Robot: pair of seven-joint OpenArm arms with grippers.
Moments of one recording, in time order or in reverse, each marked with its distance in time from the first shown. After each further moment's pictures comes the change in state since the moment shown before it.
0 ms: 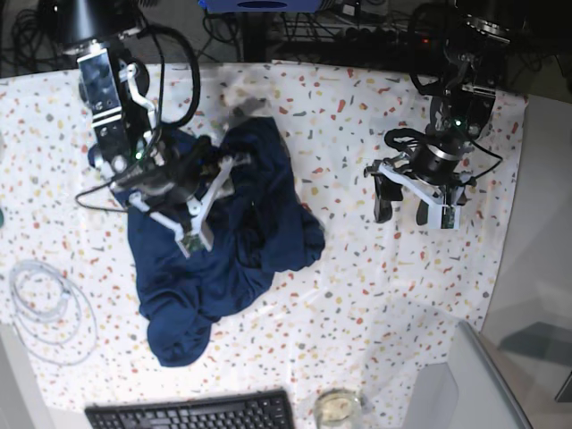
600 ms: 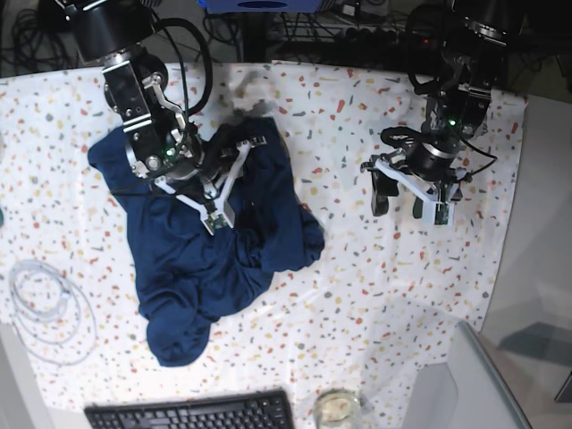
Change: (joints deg) left arm -0.7 0.0 1.5 -2.1 0.0 0.4 0.3; right arm 1.4 -1.0 -2.7 -15.3 0.0 -0.2 7.1
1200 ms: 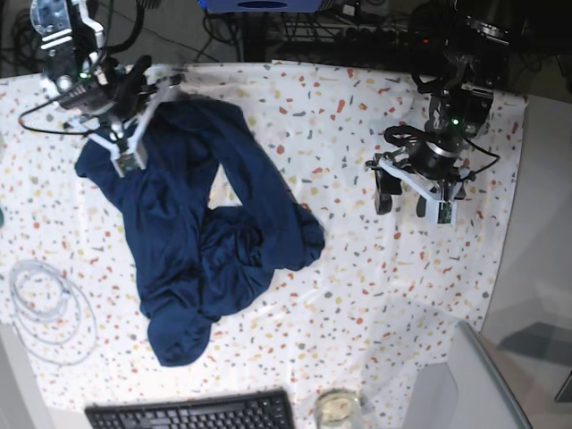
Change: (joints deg) left arm 0.3 -1.0 -0.2 0.0 0.0 0.0 0.0; right arm -19.9 10.3 12.0 27.9 0.3 -0.2 -10.1
